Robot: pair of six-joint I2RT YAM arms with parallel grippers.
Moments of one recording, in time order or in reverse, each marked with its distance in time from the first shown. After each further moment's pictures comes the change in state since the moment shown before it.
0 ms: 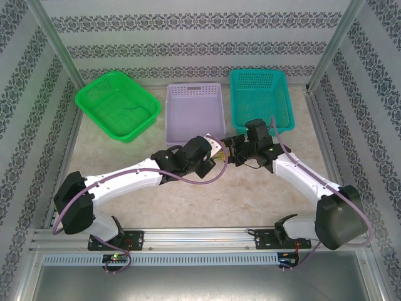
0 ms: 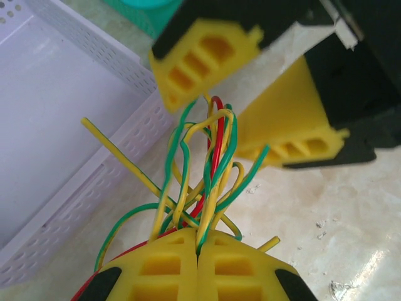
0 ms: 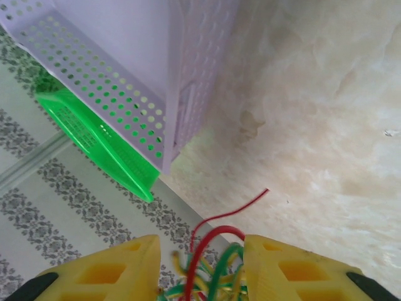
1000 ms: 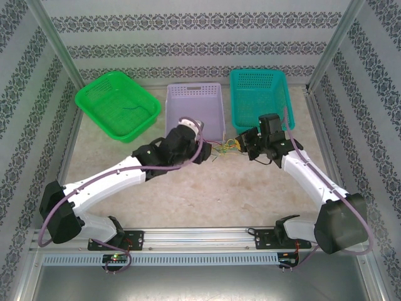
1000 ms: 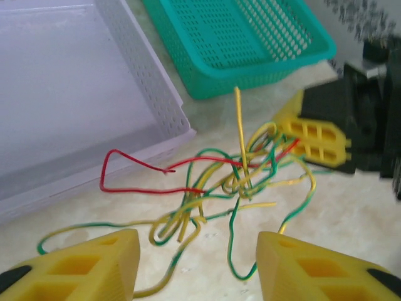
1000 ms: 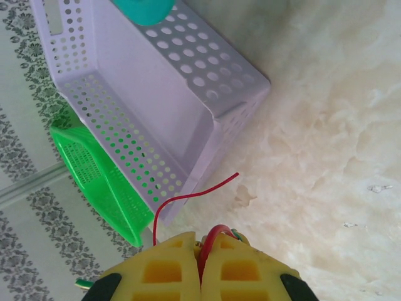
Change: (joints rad) left arm 0.114 -0.126 0.026 -0.006 0.088 -0.482; right arm -0.138 -0.042 0.068 -0.142 0.114 -0.296
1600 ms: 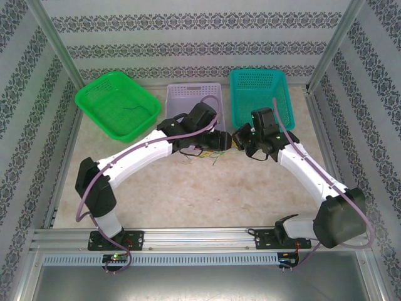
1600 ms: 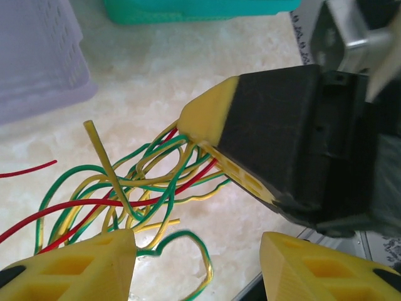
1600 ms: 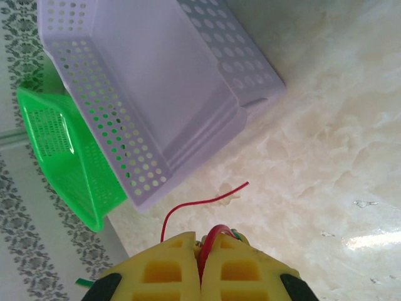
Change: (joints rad) left arm 0.037 0.365 0.440 -0.276 0.349 -0.216; right arm 0.068 0.053 0.126 -0.114 0.068 -0.208
